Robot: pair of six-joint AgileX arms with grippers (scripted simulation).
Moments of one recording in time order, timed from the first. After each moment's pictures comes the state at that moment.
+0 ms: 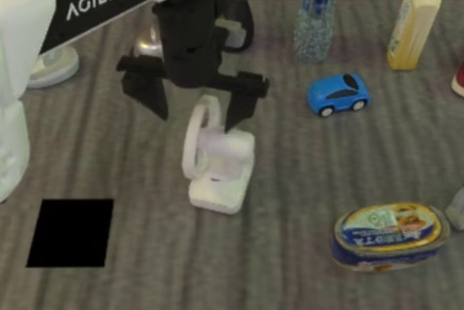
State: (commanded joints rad) left arm -0.57 2.20 1.93 -1.30 0.00 -0.28; right arm 0.00 0.00 0.00 0.00 0.00 0.00
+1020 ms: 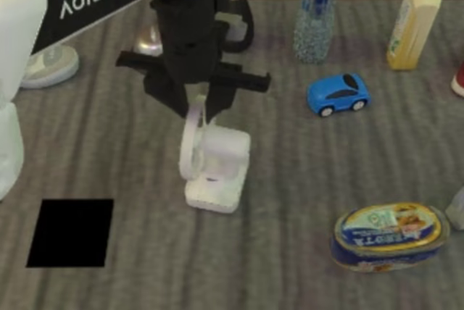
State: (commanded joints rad) left arm -0.57 2.20 1.93 -1.30 0.00 -0.28; right arm 0.00 0.00 0.00 0.00 0.00 0.00
